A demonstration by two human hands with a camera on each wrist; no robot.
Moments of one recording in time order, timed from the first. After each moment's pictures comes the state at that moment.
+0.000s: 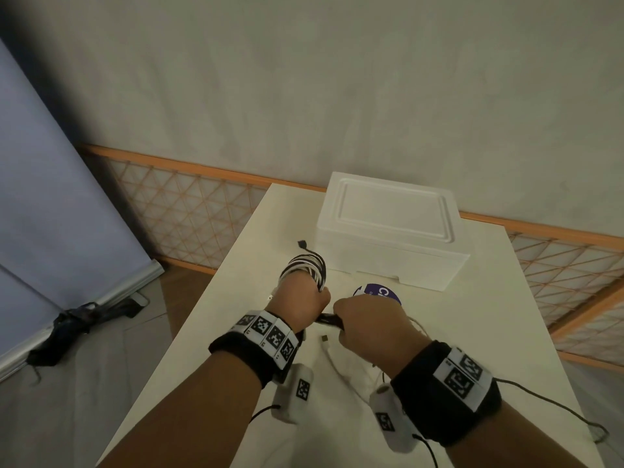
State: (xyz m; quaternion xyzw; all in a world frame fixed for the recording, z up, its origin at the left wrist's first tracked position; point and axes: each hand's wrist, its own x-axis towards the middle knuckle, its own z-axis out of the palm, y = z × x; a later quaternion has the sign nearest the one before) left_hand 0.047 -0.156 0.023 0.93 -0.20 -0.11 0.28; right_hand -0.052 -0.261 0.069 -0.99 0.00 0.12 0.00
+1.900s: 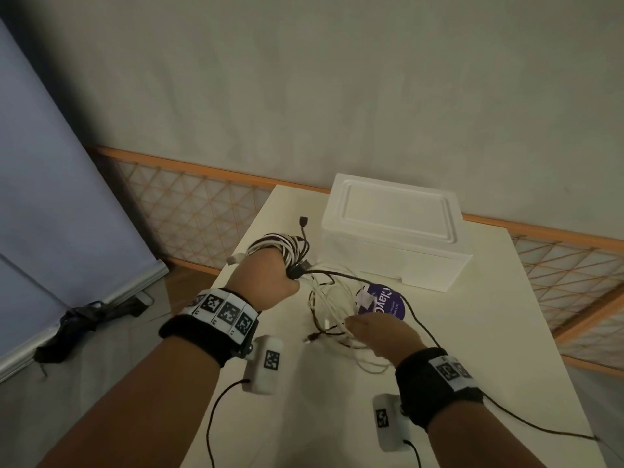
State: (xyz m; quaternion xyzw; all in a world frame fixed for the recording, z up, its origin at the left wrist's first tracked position) left_hand 0.074 -0.097 0.063 0.93 -0.26 -0.06 0.24; right_hand -0.055 -0.302 -0.008 -0.94 0.13 0.18 0.26
